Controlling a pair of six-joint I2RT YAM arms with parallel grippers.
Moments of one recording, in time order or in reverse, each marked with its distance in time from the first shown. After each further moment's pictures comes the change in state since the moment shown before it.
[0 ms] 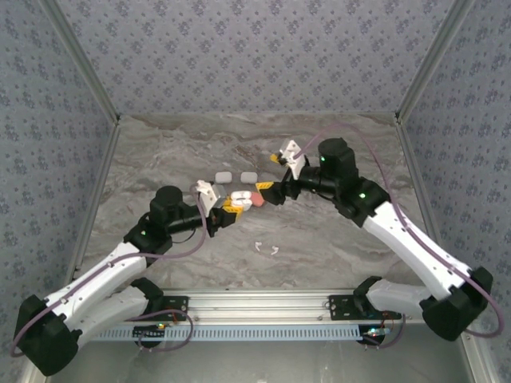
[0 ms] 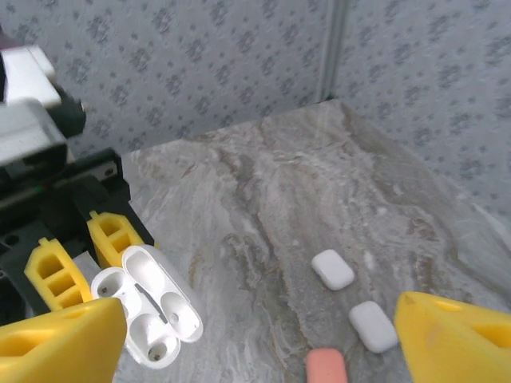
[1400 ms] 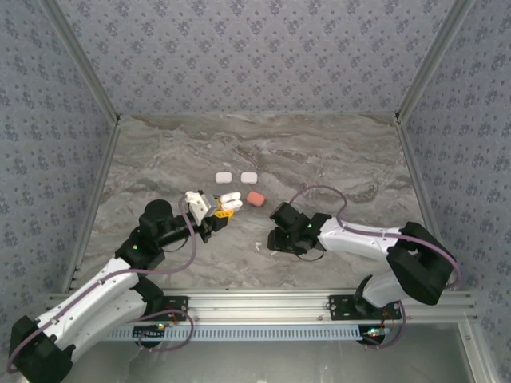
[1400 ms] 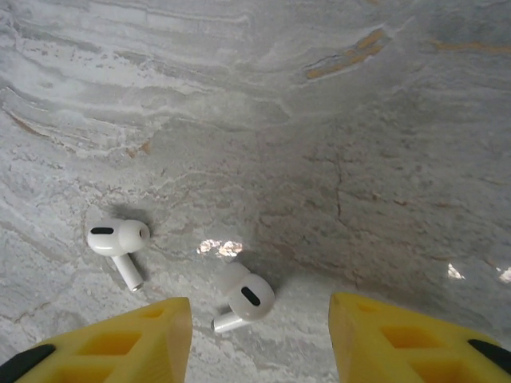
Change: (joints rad) left arm -0.003 -0.161 -0.097 0.008 -0.114 0.056; right arm 0.275 0.312 -0.402 -0.121 0.414 1.126
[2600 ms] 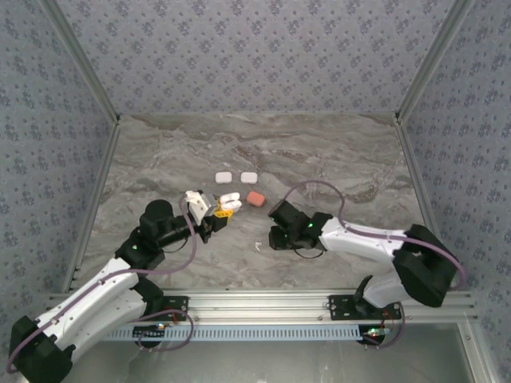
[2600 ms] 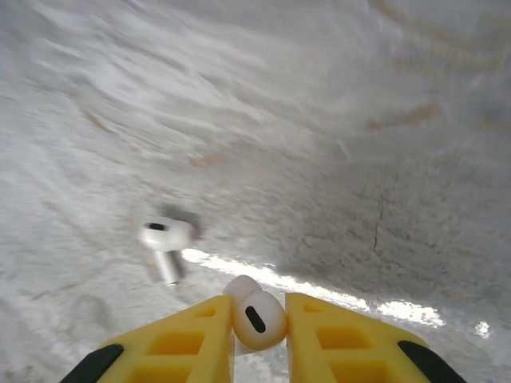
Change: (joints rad) left arm 0.000 -0.001 -0.002 -0.016 -0.008 -0.035; right arm 0.013 -0.079 0.035 -0.006 0.047 -0.187
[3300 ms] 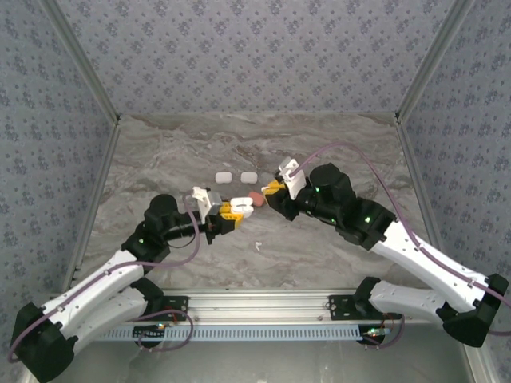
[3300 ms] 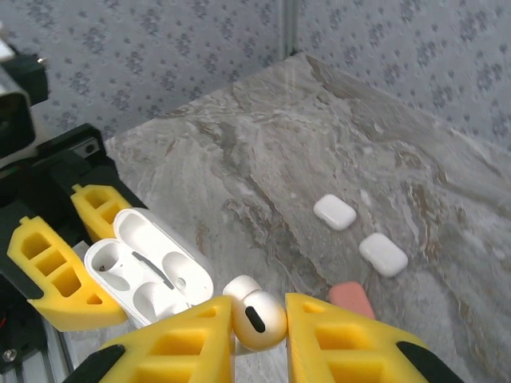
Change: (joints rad) left arm -0.013 0.096 0.039 0.119 0.210 -0.117; right arm -0.044 -0.331 0.312 0.025 -0.115 -0.782
